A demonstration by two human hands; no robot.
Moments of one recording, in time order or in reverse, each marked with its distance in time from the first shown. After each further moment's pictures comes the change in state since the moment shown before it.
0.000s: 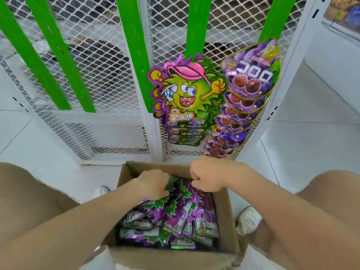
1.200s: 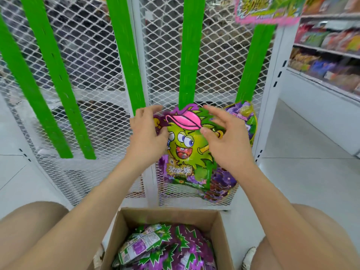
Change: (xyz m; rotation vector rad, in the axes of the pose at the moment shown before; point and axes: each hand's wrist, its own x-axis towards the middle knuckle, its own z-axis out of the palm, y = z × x) left_hand -0.080 0.003 -0.226 -0.846 1.185 0.025; right_hand -0.048 0.029 -0.121 0.838 1.349 0.022
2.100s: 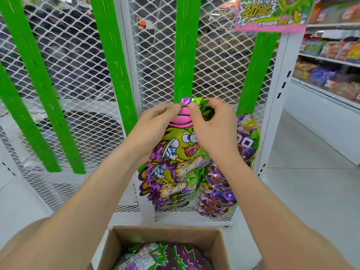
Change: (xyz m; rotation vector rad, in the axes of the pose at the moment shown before) left_hand 0.054 0.030 0.013 -0.630 -0.229 -0.191; right_hand 0.065 -0.010 0.027 -0.076 0.243 -0.055
